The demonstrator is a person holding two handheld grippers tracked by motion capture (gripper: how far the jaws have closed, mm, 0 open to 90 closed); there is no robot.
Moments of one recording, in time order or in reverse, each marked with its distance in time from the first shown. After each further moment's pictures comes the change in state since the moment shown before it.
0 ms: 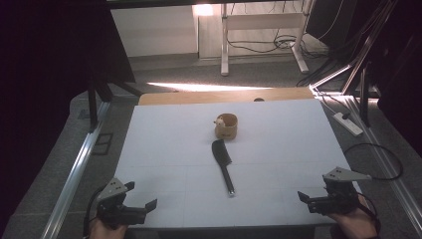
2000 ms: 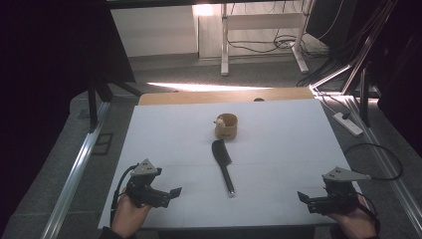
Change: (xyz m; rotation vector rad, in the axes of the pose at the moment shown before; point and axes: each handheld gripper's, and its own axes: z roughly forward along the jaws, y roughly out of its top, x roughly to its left) left arm -0.014 0.055 0.055 0.078 -0.147 0.095; right arm 0.001 0.000 0.001 0.002 0.001 -0.006
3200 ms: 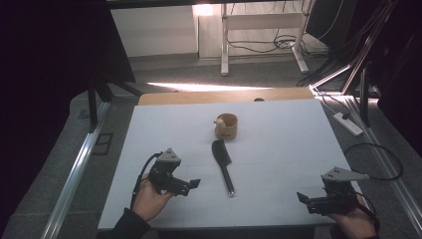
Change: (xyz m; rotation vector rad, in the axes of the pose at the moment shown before) left arm -0.006 0.041 0.043 0.058 -0.049 0.052; right arm 0.001 0.000 0.001 0.012 0.010 -0.011
